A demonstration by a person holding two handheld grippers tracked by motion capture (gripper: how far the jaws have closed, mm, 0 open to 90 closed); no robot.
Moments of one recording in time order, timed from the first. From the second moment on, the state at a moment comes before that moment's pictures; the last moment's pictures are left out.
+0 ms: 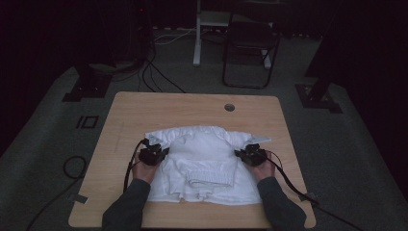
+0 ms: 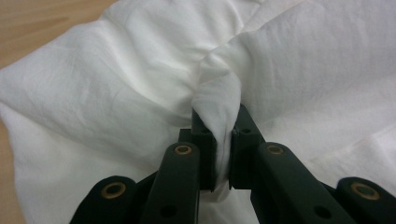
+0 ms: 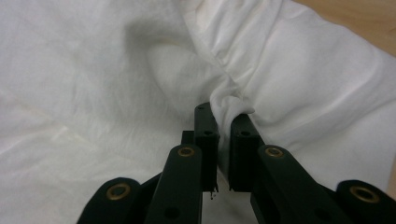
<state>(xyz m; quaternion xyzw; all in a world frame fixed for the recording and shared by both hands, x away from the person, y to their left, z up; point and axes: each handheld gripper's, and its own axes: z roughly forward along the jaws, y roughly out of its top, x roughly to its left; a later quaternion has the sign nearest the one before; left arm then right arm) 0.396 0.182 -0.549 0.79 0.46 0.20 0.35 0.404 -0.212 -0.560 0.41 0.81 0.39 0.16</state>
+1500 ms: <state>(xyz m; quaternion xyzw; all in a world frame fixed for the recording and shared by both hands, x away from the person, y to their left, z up) 0.314 0.230 -0.467 0.74 0.40 0.15 0.53 0.324 -0.266 -0.497 0.36 0.75 0.54 0.15</state>
